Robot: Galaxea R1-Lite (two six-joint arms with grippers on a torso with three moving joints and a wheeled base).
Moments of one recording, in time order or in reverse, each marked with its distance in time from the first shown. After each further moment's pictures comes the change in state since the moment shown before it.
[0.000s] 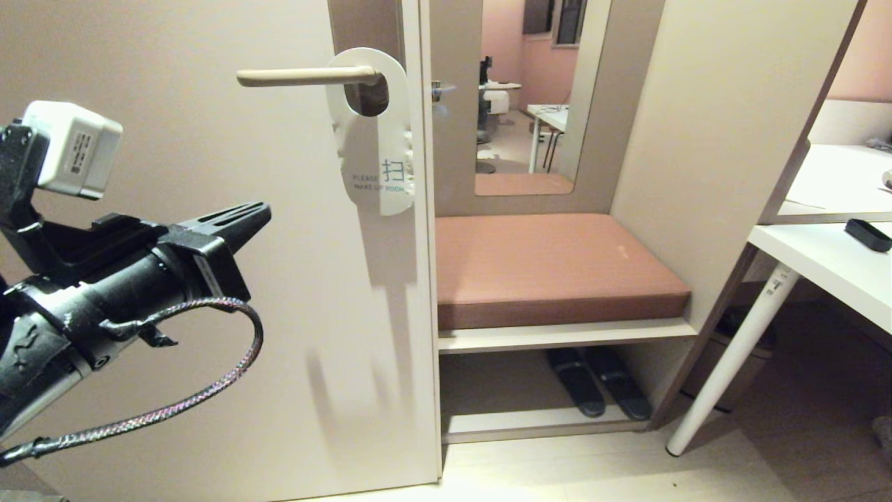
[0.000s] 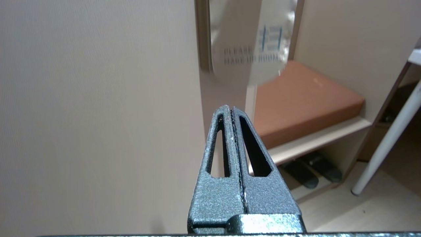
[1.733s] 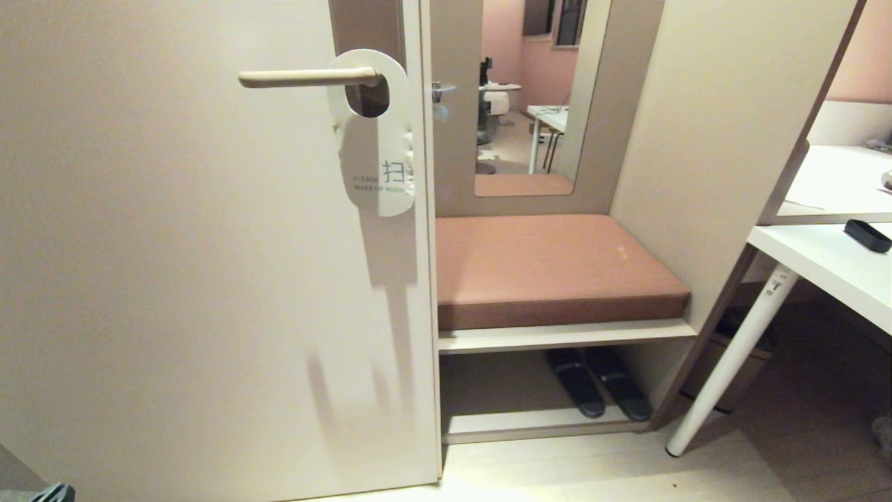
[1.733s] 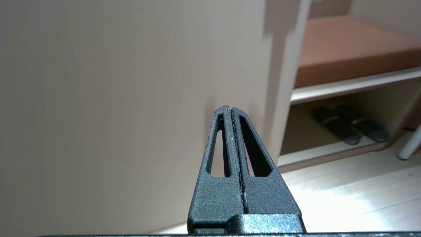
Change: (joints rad) left arm 0.488 -0.951 0.615 0.406 -0.278 0.002; right arm 0.000 0.000 0.000 0.000 -0.001 0.000
